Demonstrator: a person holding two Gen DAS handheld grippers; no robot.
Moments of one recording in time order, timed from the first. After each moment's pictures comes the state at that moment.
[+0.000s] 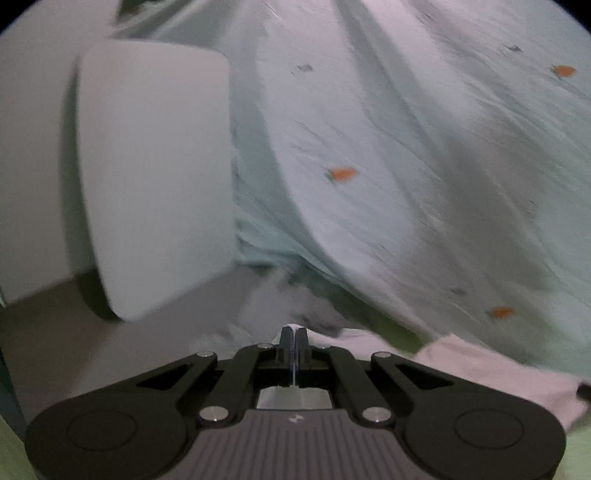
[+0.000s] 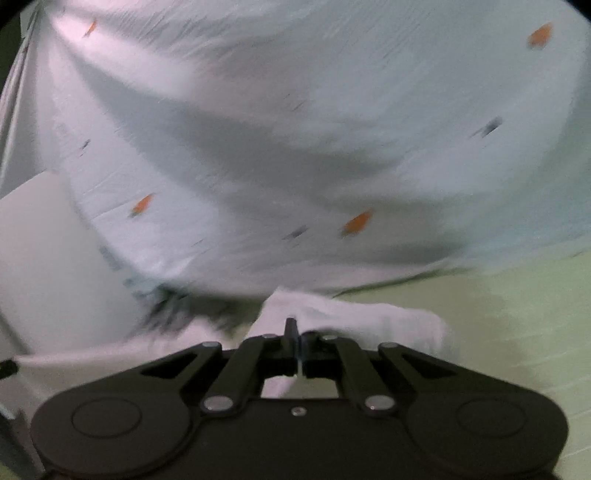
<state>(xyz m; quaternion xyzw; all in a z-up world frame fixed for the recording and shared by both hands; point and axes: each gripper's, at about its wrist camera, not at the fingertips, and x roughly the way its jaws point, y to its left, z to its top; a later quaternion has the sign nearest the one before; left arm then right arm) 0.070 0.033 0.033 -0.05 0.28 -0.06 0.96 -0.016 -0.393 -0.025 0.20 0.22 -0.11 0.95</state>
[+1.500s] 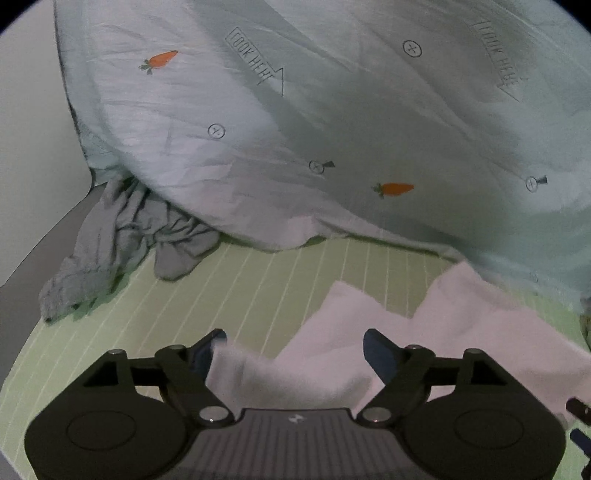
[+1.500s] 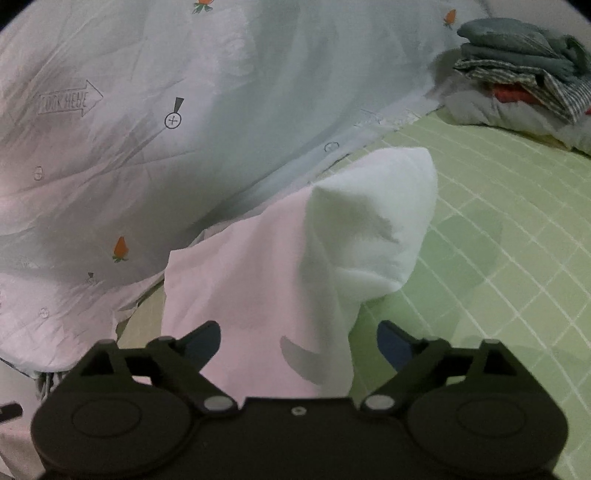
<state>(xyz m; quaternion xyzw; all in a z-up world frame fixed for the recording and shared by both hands) 0.111 -0.139 -0.028 0.05 0.41 -0.20 0.89 -0.138 -0.534 -0.122 0.37 0.25 -0.32 0.84</state>
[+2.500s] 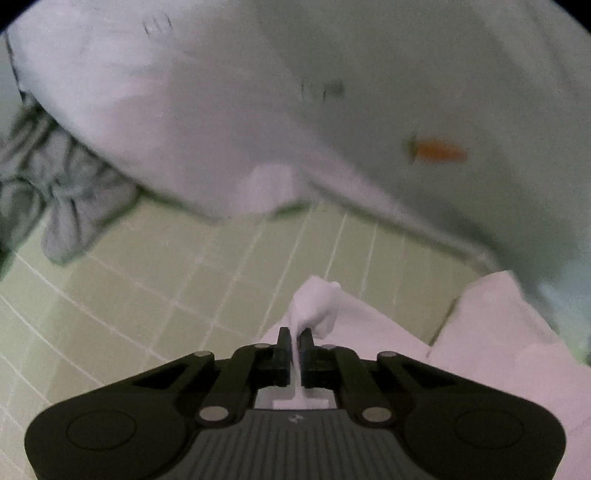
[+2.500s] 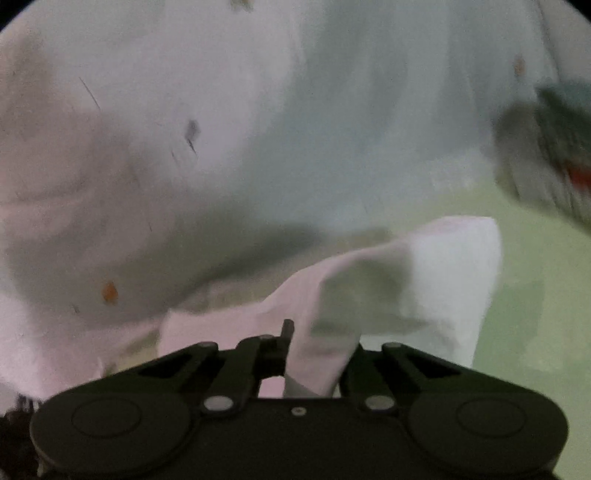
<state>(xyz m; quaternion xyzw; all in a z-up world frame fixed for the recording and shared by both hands) 0.234 -0.211 -0.109 -0.02 0.51 -0.21 0.83 -0.043 -0.599 -0.075 0.29 0.22 -0.31 0.88</state>
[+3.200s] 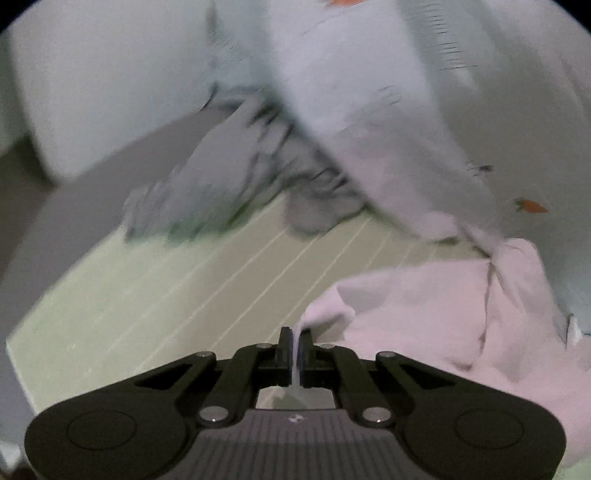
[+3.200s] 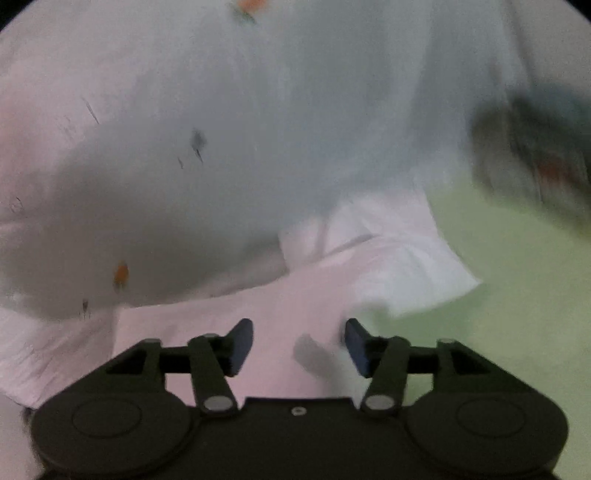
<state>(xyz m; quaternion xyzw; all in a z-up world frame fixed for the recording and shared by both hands) 0.159 -0.010 -0.073 -0.08 0.50 -0.06 0.86 -0.080 -0.534 -0.096 0.36 0.25 -0.34 0.83</state>
